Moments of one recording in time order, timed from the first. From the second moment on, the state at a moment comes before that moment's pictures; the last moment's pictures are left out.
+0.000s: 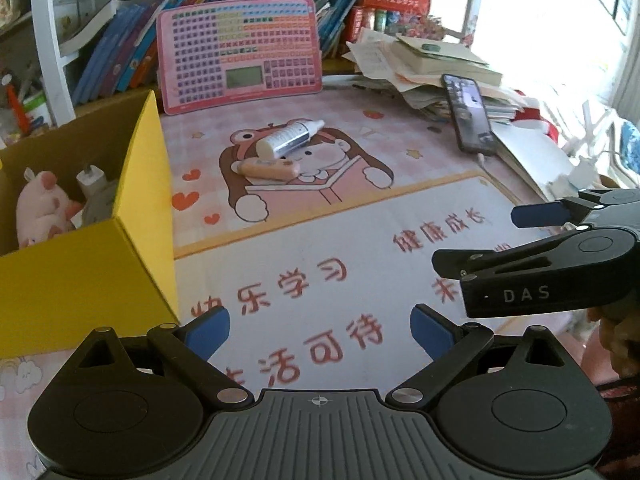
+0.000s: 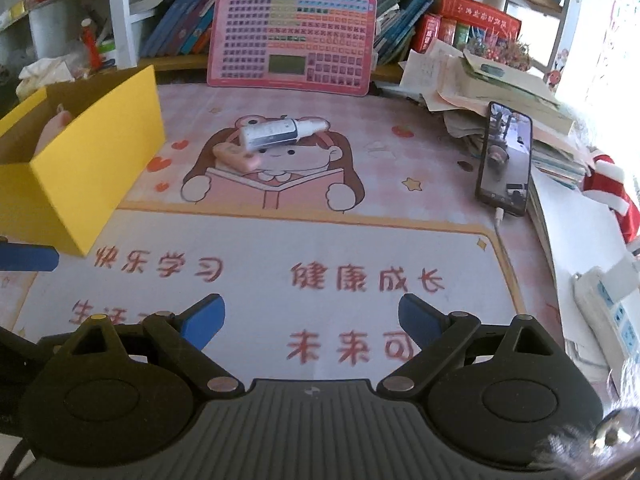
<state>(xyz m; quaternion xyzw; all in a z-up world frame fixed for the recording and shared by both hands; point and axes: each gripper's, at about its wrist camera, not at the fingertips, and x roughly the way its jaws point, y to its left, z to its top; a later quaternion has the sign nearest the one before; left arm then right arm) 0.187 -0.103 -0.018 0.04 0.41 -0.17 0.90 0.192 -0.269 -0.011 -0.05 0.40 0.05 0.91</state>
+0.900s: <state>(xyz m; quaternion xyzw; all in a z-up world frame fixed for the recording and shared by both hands) 0.286 -0.153 -0.028 0.07 0.39 -0.07 0.92 0.299 -0.311 -0.020 0.00 0.39 0.10 0.92</state>
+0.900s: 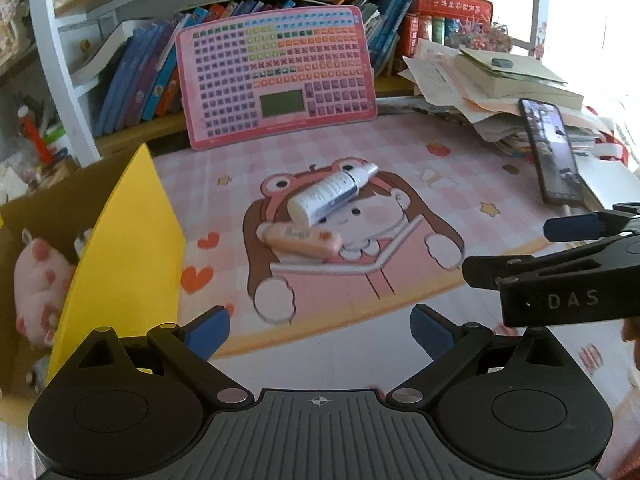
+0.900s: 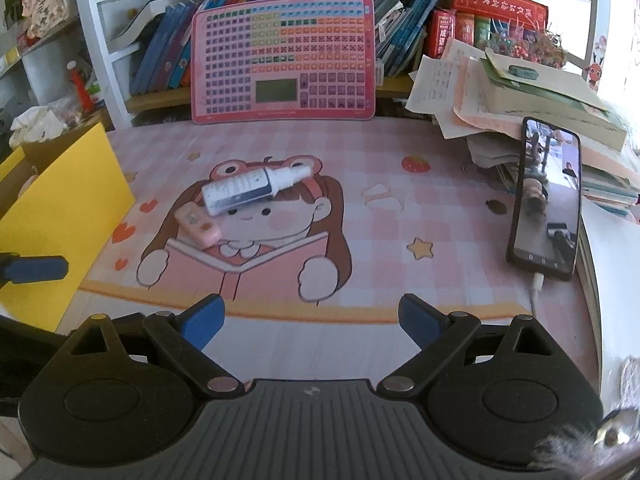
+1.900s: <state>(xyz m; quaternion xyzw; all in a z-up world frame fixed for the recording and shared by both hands) 0.398 -0.149 -0.072 0.00 0.42 0.04 0.91 0.397 -0.310 -0.019 0.03 0.38 0.12 0.92</state>
